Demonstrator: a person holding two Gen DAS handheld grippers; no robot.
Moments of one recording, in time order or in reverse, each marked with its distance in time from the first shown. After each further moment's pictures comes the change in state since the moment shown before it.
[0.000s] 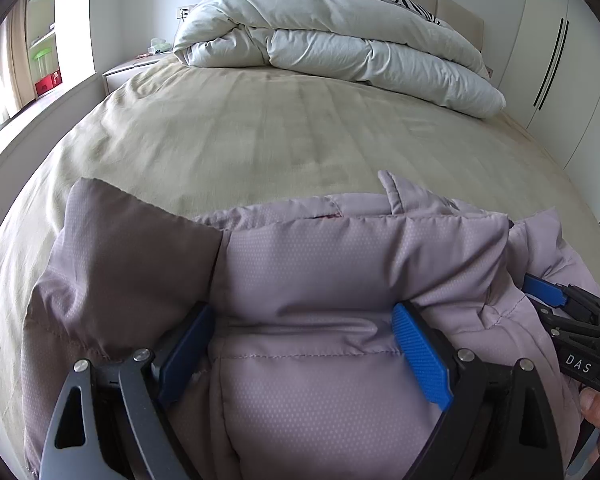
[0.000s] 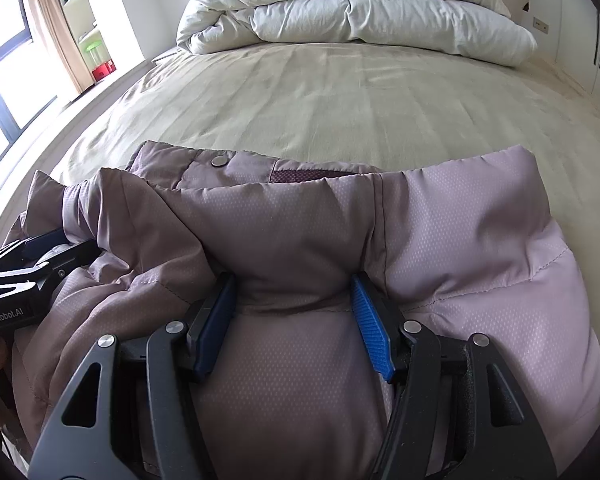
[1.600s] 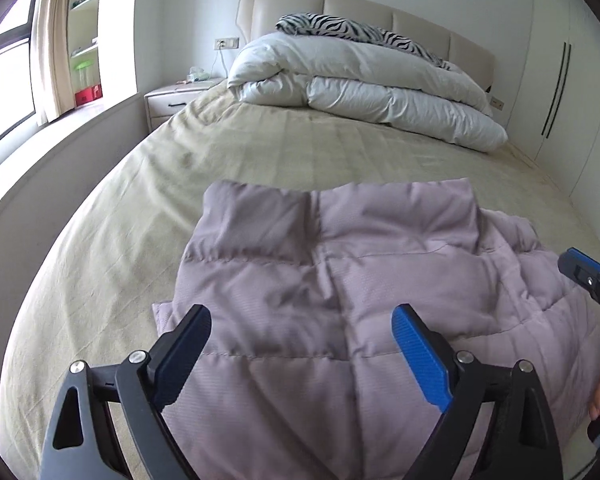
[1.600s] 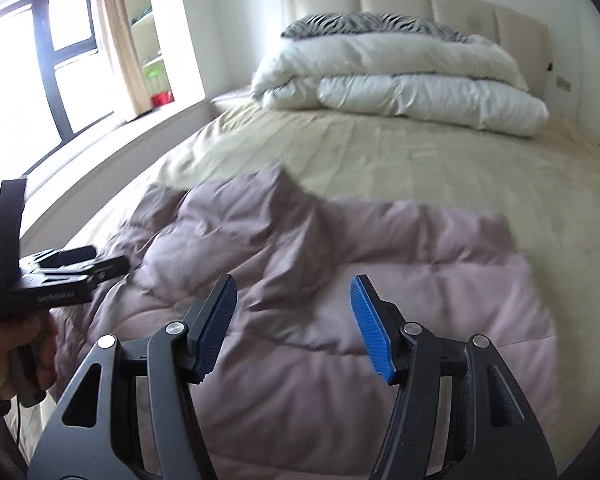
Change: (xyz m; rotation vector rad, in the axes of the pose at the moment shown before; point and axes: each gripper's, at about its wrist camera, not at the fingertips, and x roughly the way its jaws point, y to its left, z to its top) left arm -0.115 0.033 -0.052 -0.021 -0.140 0.060; right arm -0.126 0.033 -0.044 -0.098 -0.245 0.073
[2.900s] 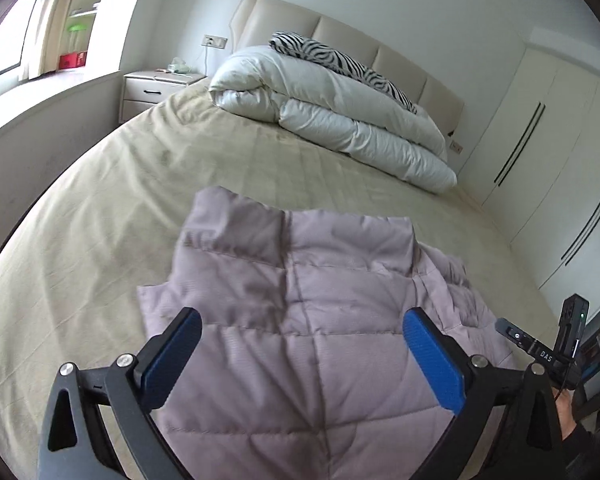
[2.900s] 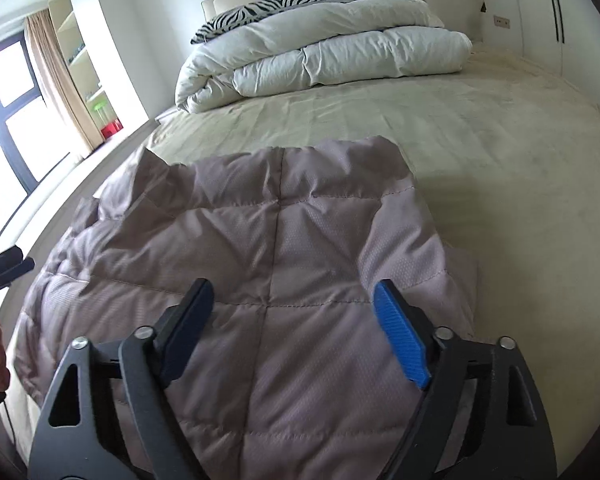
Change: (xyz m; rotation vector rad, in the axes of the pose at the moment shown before) left arm -0.048 0.065 -0.009 -0.209 -0.047 -0.245; right arm -0.017 -0.107 -0.055 0.240 0.030 -0.020
